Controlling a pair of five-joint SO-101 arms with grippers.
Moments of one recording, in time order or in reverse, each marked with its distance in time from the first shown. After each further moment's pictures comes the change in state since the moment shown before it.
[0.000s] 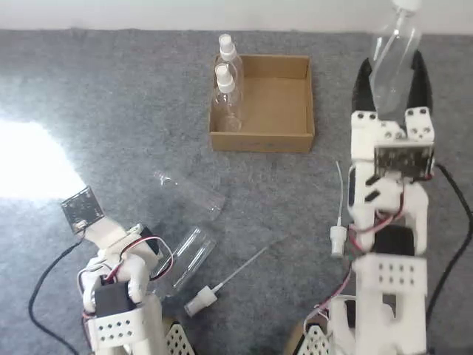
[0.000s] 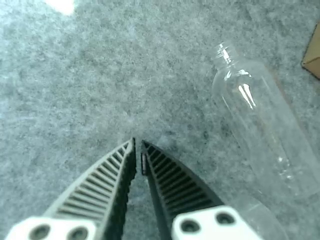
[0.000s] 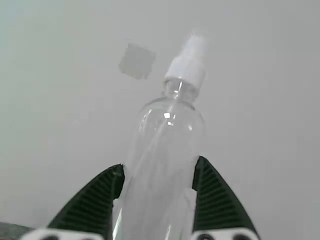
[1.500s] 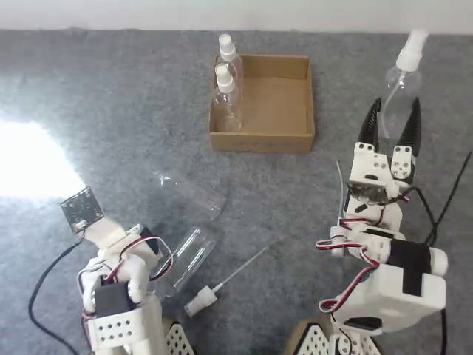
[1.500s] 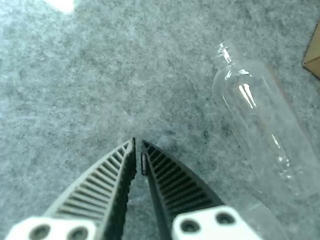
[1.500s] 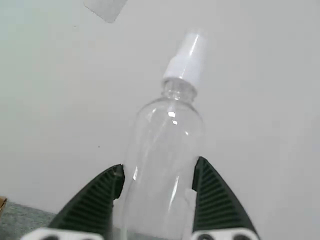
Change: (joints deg) left arm -0.1 0.0 0.0 0.0 0.0; right arm 8.3 62.5 15.2 -87.0 9.5
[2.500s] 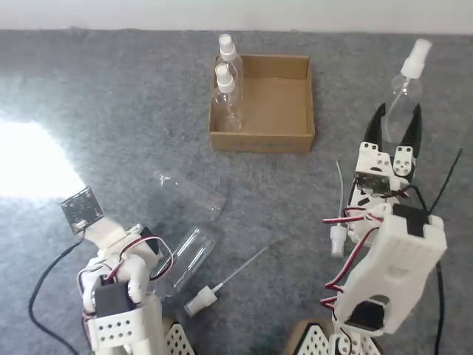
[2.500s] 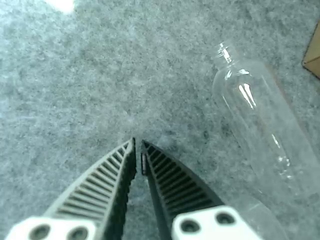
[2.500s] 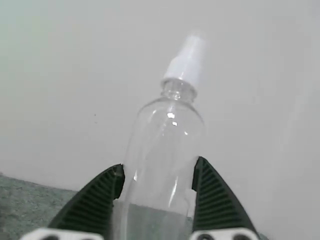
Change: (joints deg) left arm 0.0 0.0 0.0 0.0 0.0; right arm 3.0 22.2 -13.5 -5.4 -2.0
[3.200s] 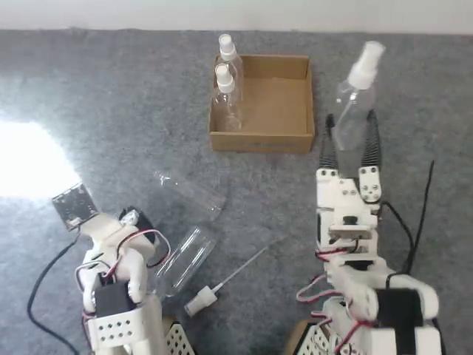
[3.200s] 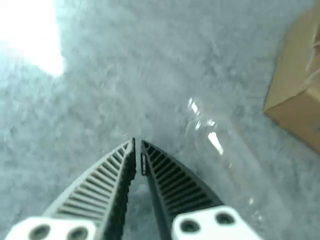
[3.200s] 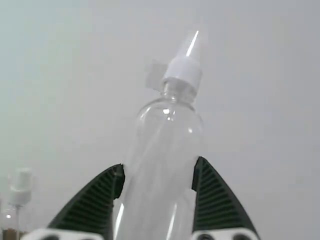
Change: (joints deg) left arm 0.0 0.0 0.0 -12.9 0.1; right arm -17.7 -41.4 30.7 1.5 -5.3
